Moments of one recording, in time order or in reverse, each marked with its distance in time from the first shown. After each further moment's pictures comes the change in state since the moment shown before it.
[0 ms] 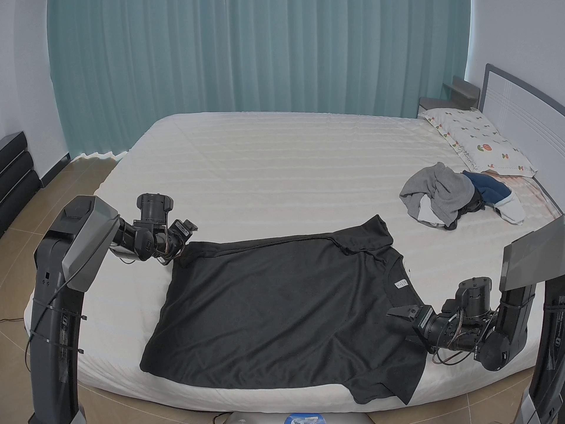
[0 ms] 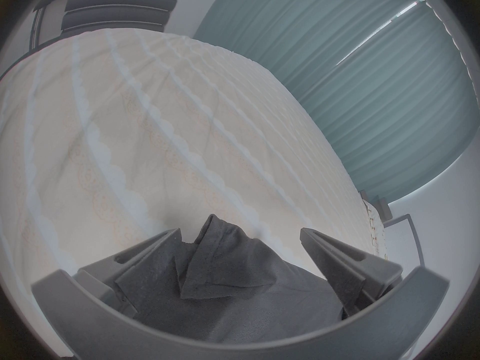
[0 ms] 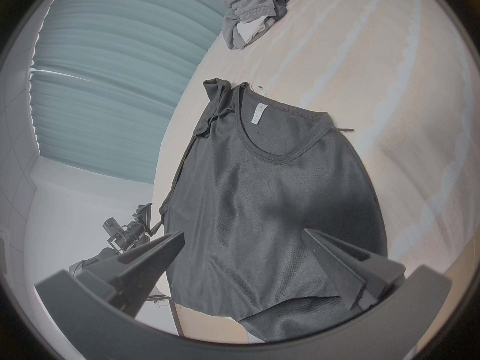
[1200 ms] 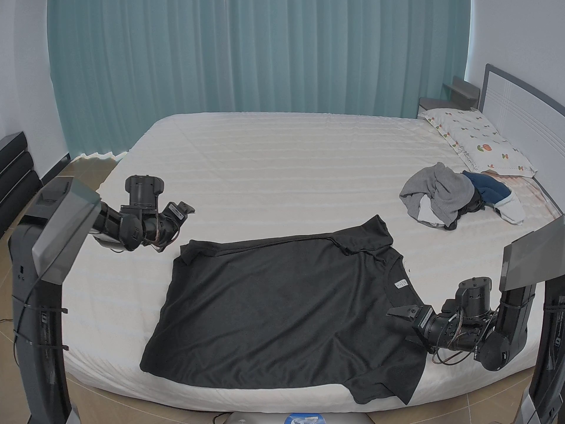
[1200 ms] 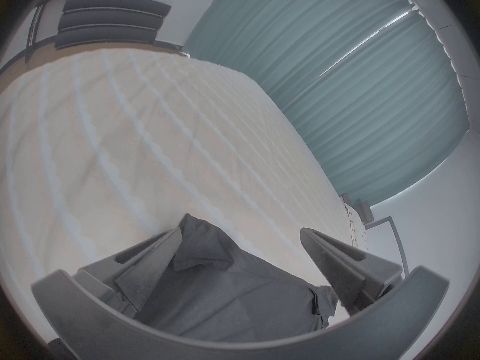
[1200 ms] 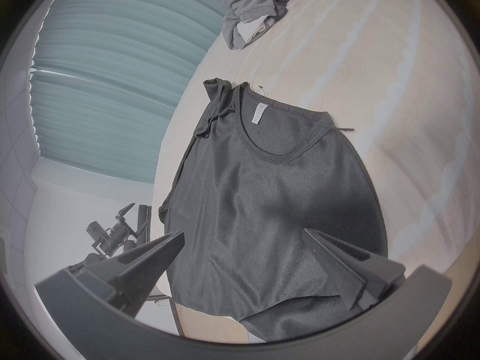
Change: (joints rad) left arm -0.023 -0.132 0.100 -0.036 -0.034 -0.038; right arm 0.000 0.000 0.000 -0.001 0.001 0.002
